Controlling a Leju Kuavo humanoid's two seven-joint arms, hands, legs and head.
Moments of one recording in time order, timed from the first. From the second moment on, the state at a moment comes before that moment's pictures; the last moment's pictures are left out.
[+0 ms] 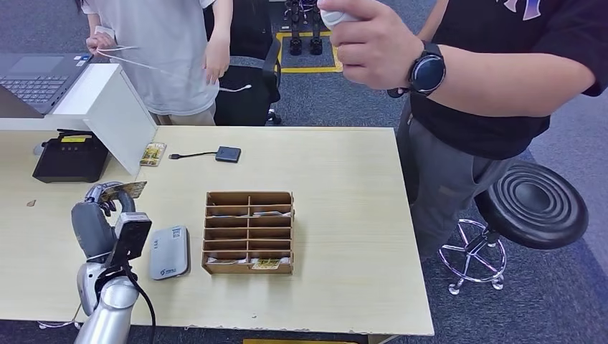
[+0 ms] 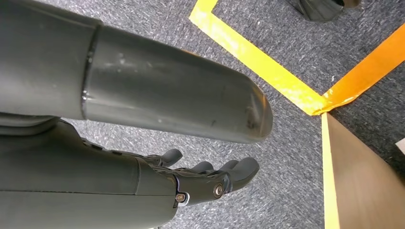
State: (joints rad) left arm -0.11 0.05 0.07 -1.40 -0.68 0.69 -0.43; right arm -0.06 0.01 0.55 -0.19 0.28 -0.36 -0.18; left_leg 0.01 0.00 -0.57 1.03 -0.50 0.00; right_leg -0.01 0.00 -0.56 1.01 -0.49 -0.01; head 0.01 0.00
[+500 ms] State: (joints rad) left arm -0.15 -0.02 0.20 -1.37 -0.97 0.69 -0.62; right arm -0.07 0.01 0.55 -0.19 0.30 -0.35 -0.19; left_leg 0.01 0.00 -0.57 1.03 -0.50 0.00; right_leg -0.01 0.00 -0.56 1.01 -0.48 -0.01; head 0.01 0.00
